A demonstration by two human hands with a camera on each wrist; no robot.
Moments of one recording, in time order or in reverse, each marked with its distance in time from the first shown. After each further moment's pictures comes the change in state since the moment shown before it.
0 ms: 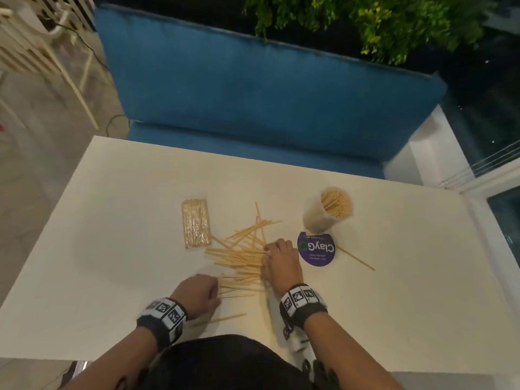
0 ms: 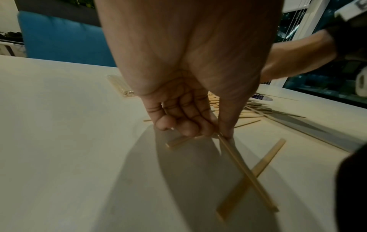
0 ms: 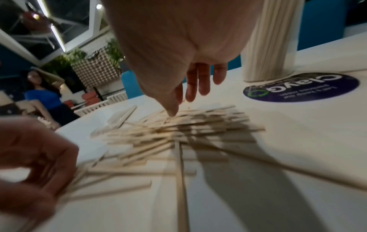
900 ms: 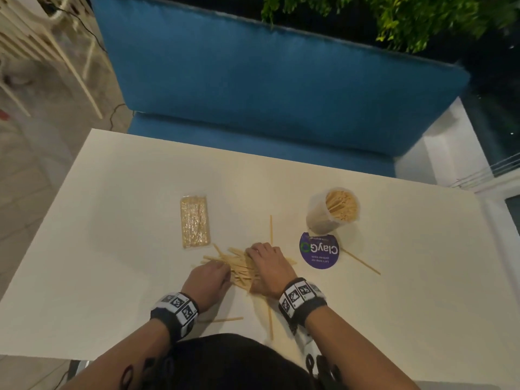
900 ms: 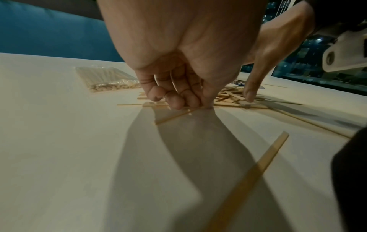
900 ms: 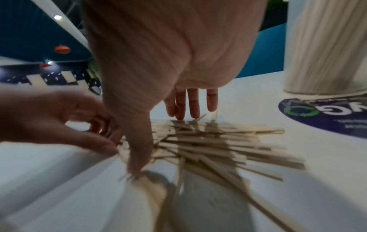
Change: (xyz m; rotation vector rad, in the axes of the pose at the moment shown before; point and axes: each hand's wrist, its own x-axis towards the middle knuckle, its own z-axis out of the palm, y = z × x) left_hand 0.029 0.018 0.003 0.075 0.292 0.149; right_hand 0.022 0.002 0.009 -0.065 -0.304 -0.399
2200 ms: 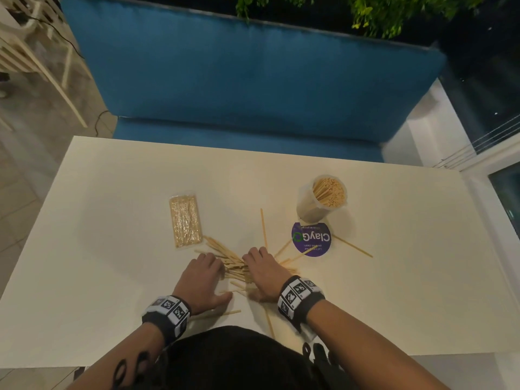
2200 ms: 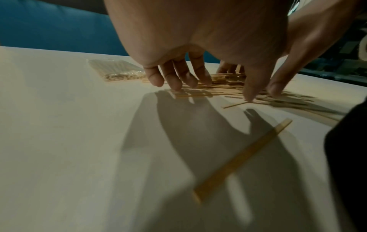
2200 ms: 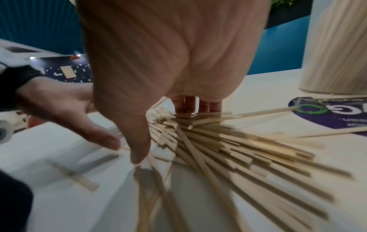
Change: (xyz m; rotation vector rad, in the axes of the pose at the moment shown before) left_hand -0.010 0.001 -0.004 -0.012 0.039 0.076; right_hand -0.022 -0.011 0.012 -0.127 -0.078 -0.037
